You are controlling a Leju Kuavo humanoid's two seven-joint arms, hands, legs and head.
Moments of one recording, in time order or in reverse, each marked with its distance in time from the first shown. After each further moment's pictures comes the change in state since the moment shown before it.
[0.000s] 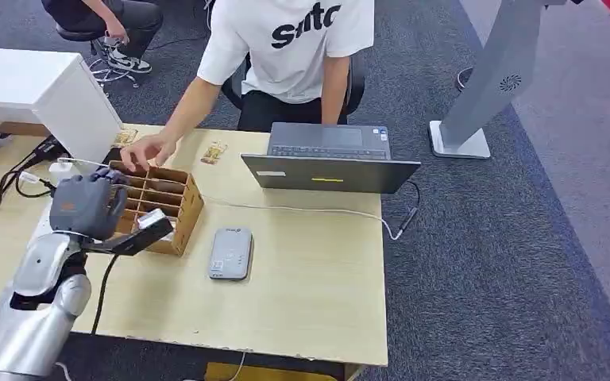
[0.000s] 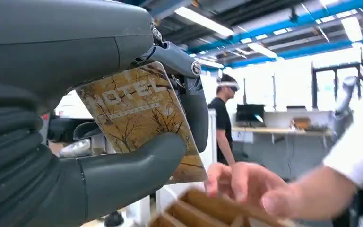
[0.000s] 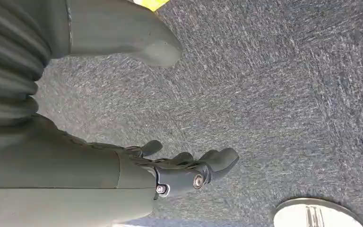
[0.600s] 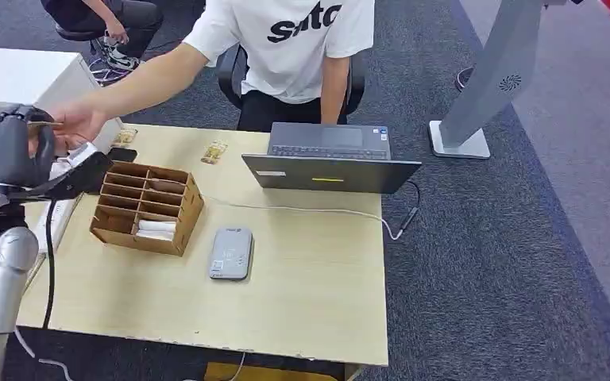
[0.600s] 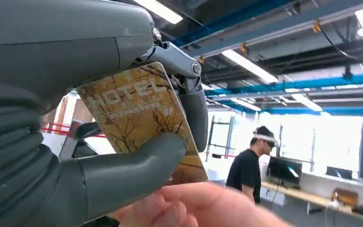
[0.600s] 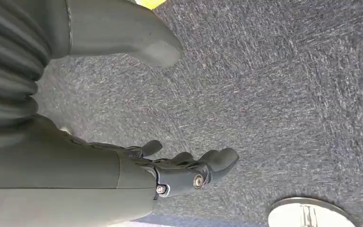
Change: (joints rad) left arm -0.182 0.017 0.157 0.004 0.013 0.018 0.000; right arm -0.001 0.003 0.001 0.000 0.028 0.000 0.003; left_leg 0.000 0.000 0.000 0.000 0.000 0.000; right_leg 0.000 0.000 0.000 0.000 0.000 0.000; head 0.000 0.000
